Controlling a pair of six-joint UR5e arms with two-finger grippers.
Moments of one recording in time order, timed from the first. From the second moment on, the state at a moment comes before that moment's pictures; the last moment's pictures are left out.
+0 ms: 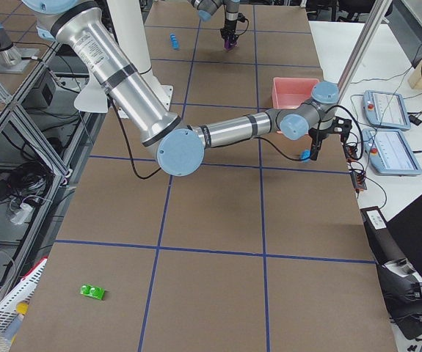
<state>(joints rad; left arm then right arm) -0.89 -1.59 -1.70 -1.99 -2.22 -1.76 1.18 -0.89 1.11 -1.15 2.21 1.04</state>
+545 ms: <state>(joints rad) -0.94 -1.97 -1.71 -1.67 -2.25 -1.75 1.06 -0.87 1.06 -1.12 2.12 1.04</state>
